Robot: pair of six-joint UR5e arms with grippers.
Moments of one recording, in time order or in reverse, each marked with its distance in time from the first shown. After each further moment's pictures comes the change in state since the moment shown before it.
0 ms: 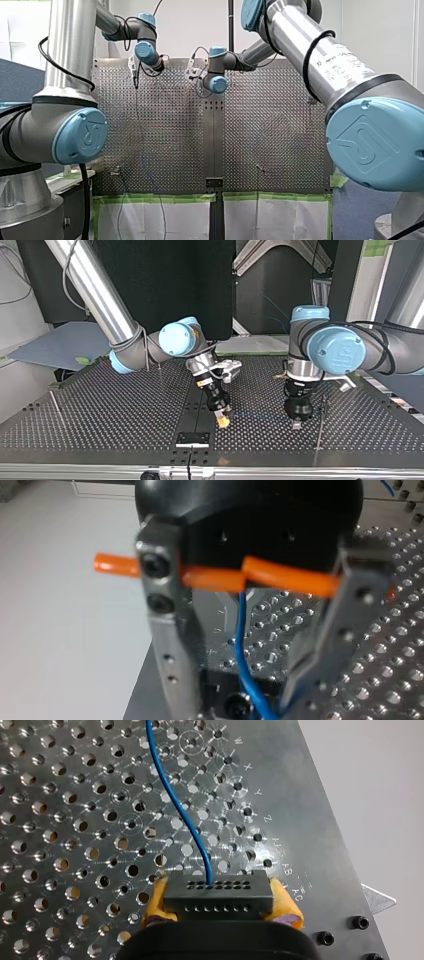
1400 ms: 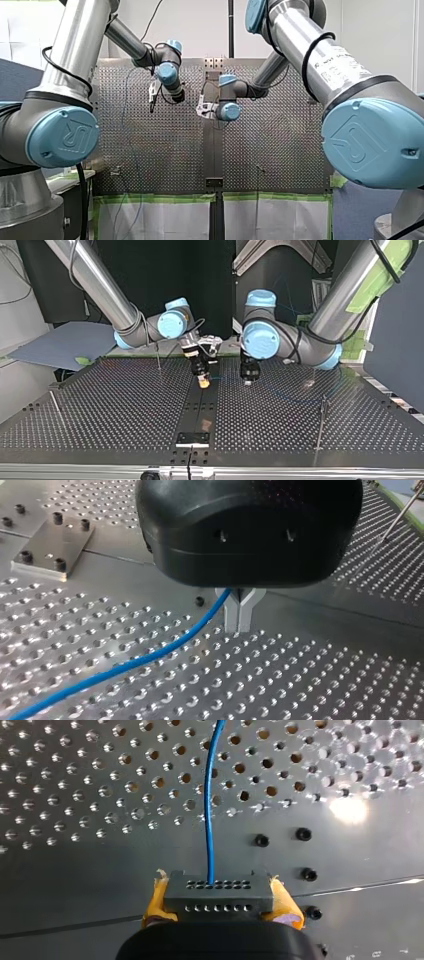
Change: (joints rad) left arm -0.215 -0.178 -0.059 -0.076 -0.132 0.069; right arm -0.056 0.000 0.333 -0.040 0.068 -0.133
